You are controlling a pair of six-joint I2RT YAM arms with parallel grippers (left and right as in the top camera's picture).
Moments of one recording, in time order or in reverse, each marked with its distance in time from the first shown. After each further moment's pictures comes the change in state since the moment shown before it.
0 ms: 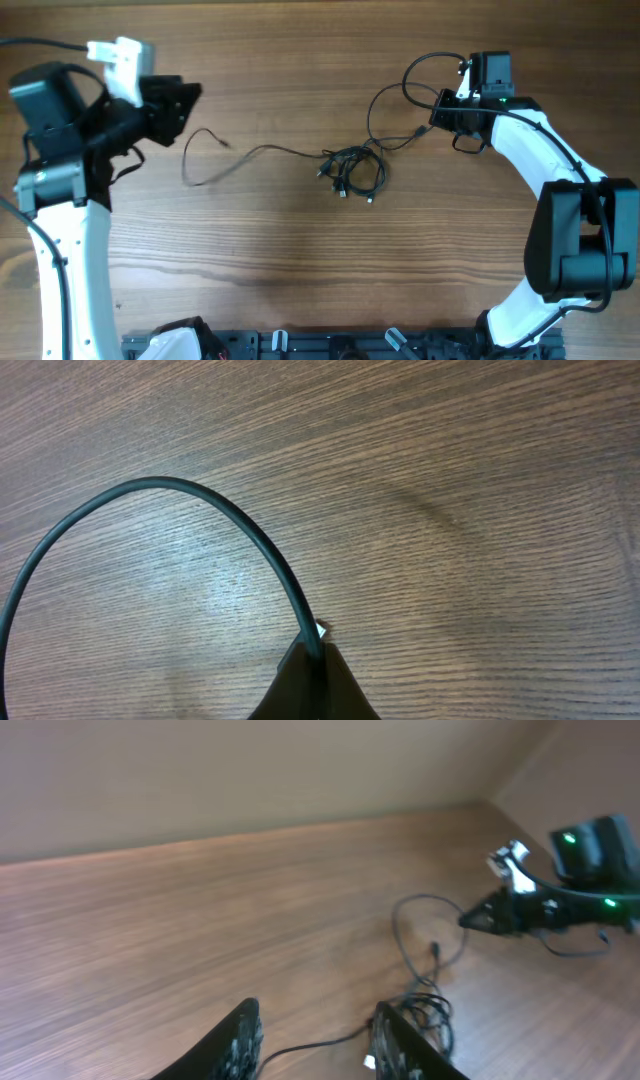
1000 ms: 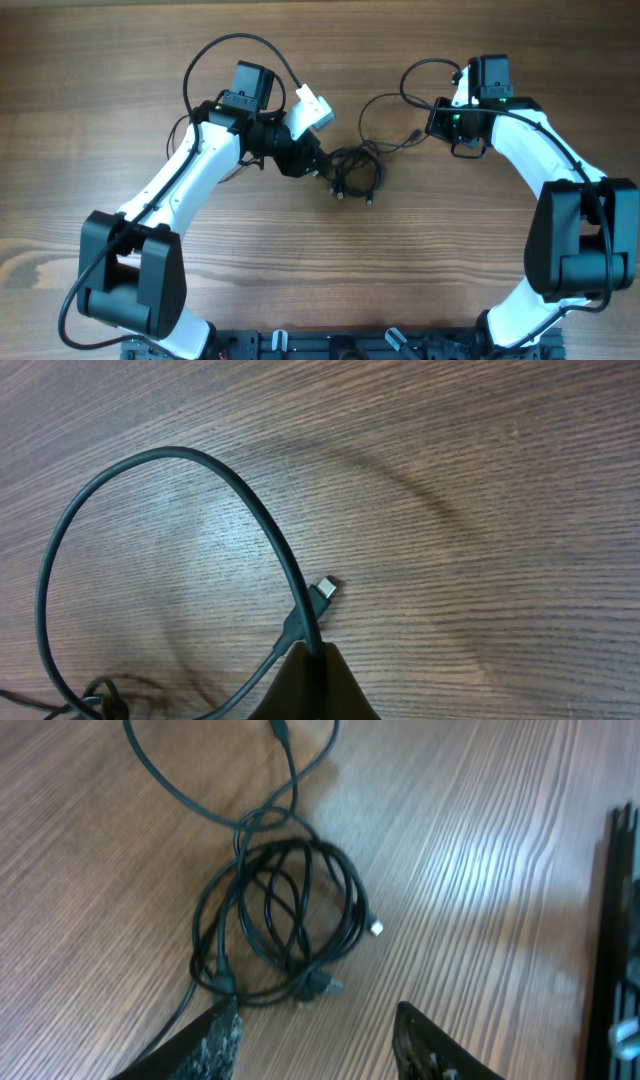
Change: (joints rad) left arm -0.532 0.469 0.002 -0.094 -0.104 0.378; right arm 0.000 0.001 0.000 -0.099 -0.105 0.000
